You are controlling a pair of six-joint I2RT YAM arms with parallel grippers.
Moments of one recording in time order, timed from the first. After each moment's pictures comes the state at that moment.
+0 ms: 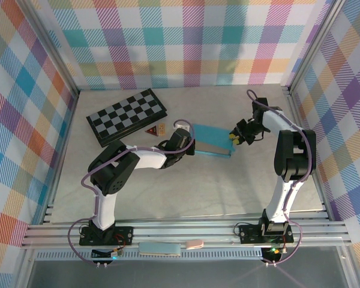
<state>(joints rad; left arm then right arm) -0.74 1.99 1.08 0.28 -0.15 -0.52 0.03 1.94 1.41 -0.84 -0.54 0.82</state>
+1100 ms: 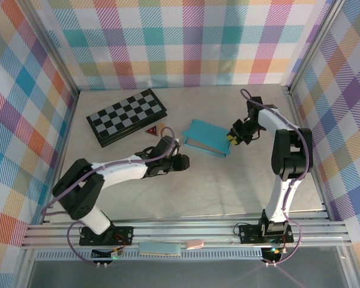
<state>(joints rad) -0.76 1.56 0.89 -0.15 0.11 -0.71 0.07 1.97 1.46 -0.89 -0.48 0.78</state>
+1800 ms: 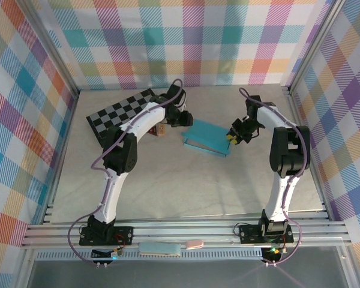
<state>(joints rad) -0.50 2.35 2.09 -0.84 0.25 -0.40 0.07 2.02 1.53 -0.95 -0.47 0.73</state>
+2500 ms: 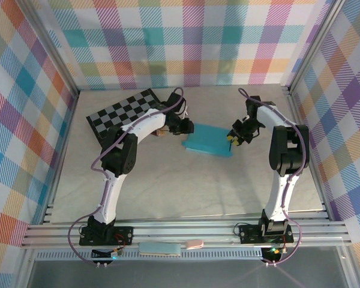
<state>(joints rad) -0.52 2.28 1.88 -0.67 0.34 -0.45 0.07 2.05 1.55 -0.99 -0.45 0.67</state>
